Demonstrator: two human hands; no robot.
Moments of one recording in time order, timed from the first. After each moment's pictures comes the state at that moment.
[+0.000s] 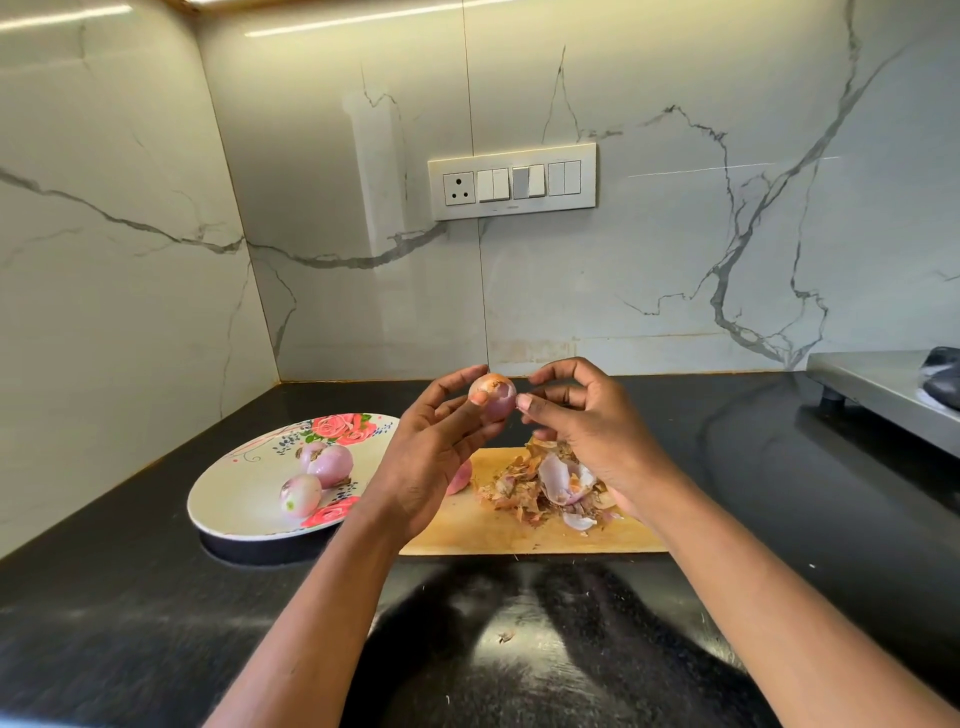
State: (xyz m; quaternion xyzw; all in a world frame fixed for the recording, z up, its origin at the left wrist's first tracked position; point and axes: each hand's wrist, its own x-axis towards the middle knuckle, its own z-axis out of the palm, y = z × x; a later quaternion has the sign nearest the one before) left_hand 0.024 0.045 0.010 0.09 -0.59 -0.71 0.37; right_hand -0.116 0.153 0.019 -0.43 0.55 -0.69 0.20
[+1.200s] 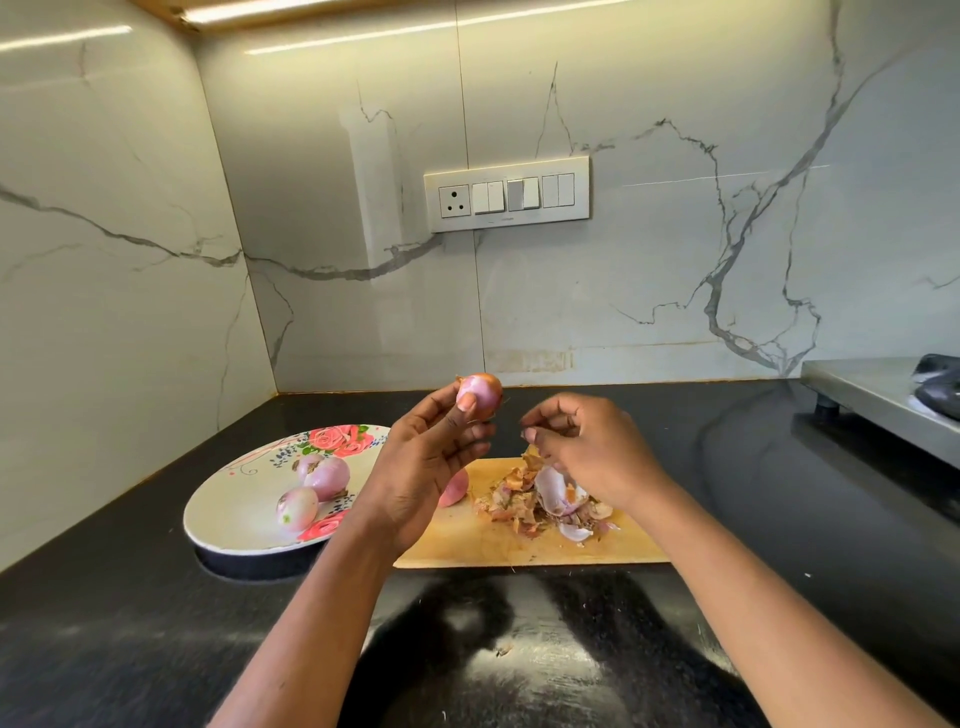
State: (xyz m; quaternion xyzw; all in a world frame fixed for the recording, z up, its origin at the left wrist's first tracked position) left_hand 0.027 0.041 0.009 0.09 -0.58 -0.72 0.37; right_hand -0.134 0.149 0.007 -0.49 0.68 -0.54 0.06
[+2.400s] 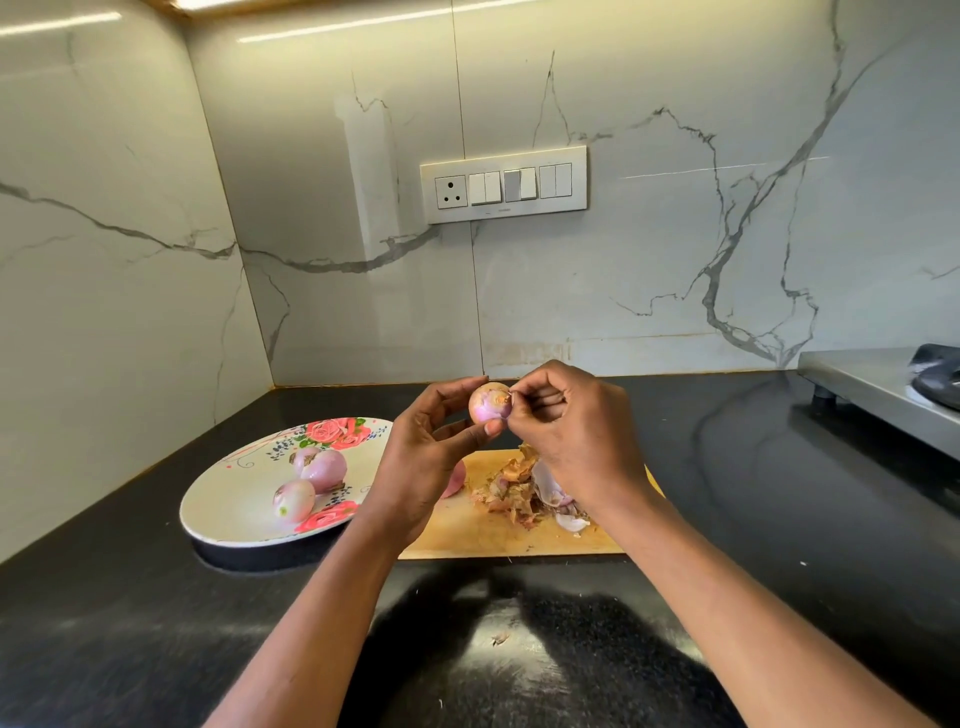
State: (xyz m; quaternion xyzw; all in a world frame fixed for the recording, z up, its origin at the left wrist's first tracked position) left_hand 0.024 0.040 0.001 0.11 -0.71 -0.57 0.41; right_hand -0.110 0.144 0.008 -0.52 0.60 -0.58 -0.20
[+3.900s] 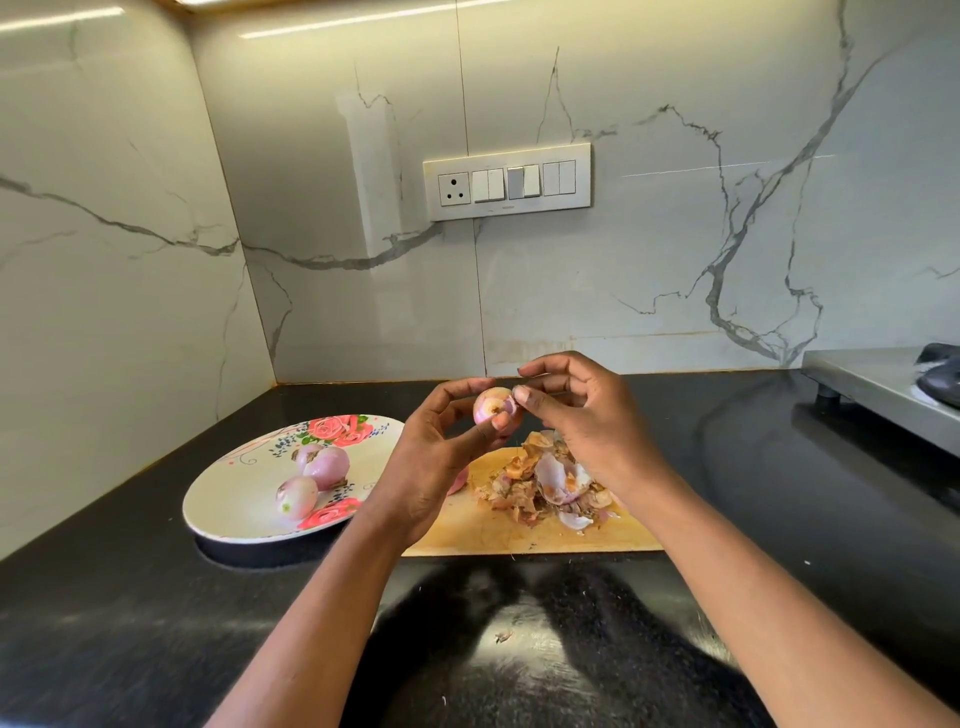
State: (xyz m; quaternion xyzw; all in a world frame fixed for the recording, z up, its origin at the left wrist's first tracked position) left_hand 0.022 0.046 0.004 0.11 -0.67 -0.64 0.36; right_hand -0.125 0.147 0.014 -0.48 0.58 -0.65 0.07
